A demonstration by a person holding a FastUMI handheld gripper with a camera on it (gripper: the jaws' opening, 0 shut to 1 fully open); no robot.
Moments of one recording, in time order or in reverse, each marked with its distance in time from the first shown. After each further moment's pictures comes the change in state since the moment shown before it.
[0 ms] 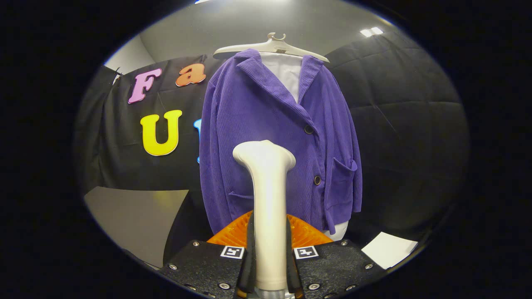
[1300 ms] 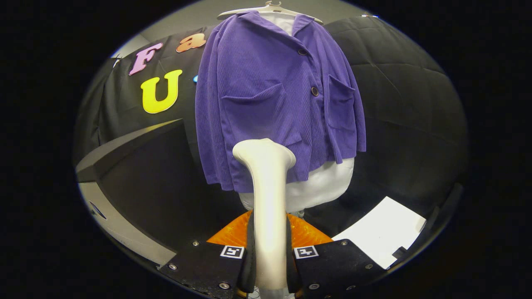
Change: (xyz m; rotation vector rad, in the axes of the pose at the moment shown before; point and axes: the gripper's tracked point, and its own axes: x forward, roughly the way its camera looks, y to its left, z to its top) arm -0.015 -0.013 -0.173 0.002 0.259 0.007
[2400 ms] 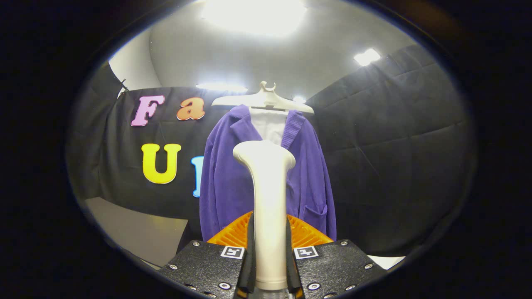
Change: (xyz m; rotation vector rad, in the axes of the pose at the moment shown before) arm -0.131 -0.014 0.275 -0.014 -0.580 -0.064
